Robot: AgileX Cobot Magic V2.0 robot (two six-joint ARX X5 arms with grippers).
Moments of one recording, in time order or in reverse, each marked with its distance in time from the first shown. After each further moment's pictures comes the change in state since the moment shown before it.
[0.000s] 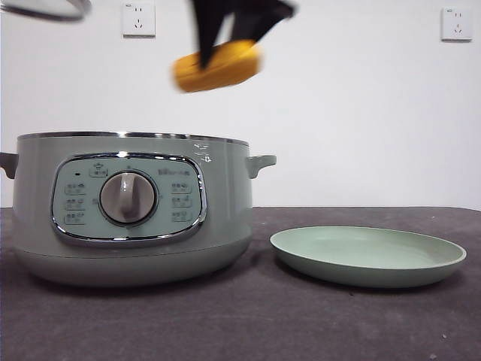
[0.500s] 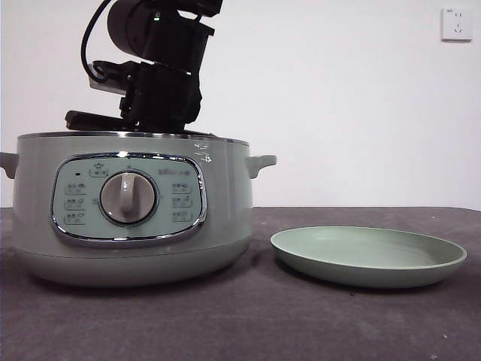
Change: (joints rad) left arm 0.000 -0.168 0.000 -0.043 -0.022 0.000; right arm 0.095 0.367 -0.009 0.367 -0.003 0.061
